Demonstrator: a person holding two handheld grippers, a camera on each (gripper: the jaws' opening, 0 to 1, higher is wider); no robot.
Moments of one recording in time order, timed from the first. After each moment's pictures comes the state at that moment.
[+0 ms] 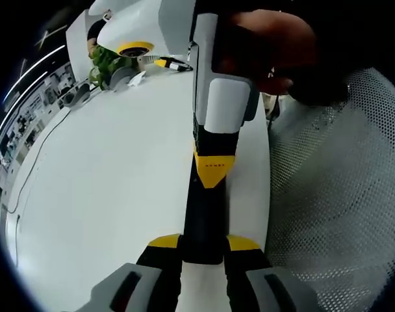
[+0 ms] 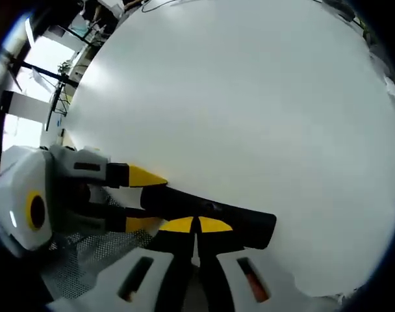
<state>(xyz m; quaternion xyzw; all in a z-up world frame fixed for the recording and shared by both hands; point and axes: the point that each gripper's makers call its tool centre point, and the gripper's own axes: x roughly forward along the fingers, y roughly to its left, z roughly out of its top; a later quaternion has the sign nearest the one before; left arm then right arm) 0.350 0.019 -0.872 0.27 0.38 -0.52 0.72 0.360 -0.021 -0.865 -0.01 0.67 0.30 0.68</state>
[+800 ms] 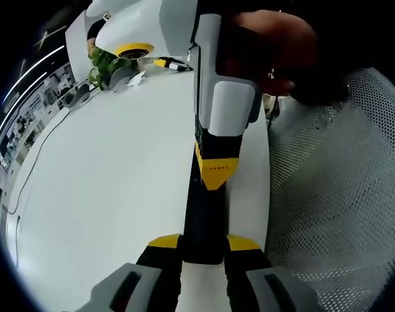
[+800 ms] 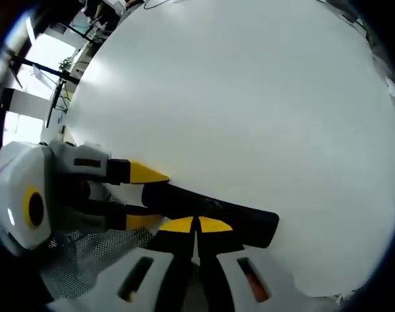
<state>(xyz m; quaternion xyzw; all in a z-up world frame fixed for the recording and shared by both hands) 0.349 0.019 -0.872 0.27 0.38 -0.52 0.72 0.357 -0.020 -0.866 -0.02 0.67 0.31 0.68</state>
